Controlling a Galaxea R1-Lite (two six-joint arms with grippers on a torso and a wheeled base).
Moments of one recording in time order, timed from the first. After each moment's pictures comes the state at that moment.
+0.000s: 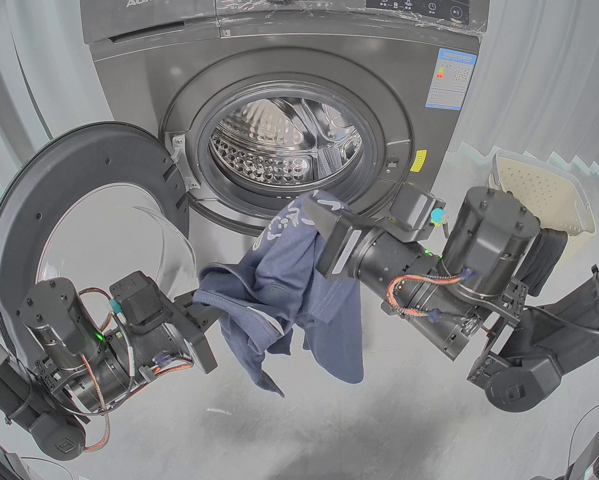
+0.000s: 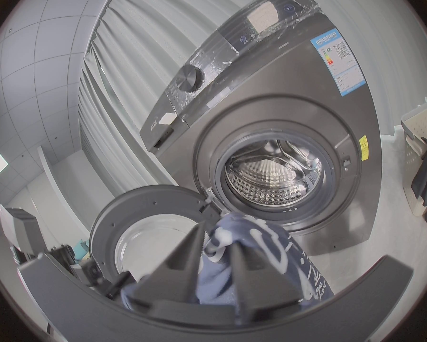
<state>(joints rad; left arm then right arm) -0.56 1.73 -0.26 -1.55 -0.19 -0.02 0.86 1.88 -0.89 -1.17 -0.21 0.36</state>
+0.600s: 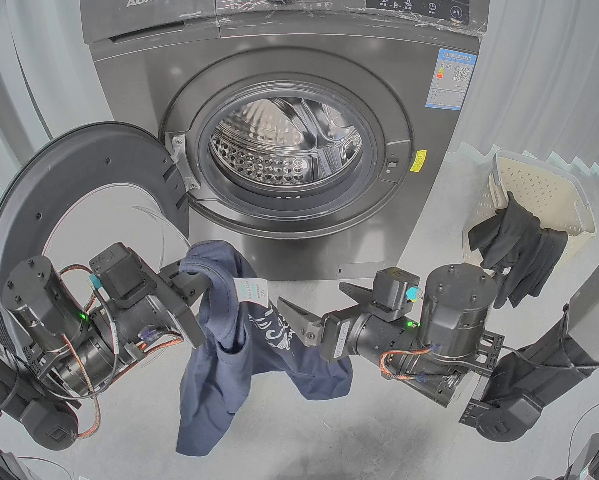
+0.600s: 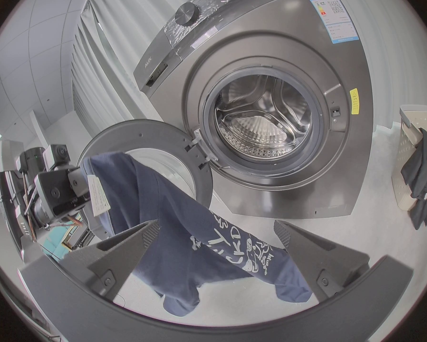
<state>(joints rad) -0.52 1.68 -0.32 -1.55 -0.21 -0.03 0.87 1.95 -0.70 -1.17 -0.18 0.30</state>
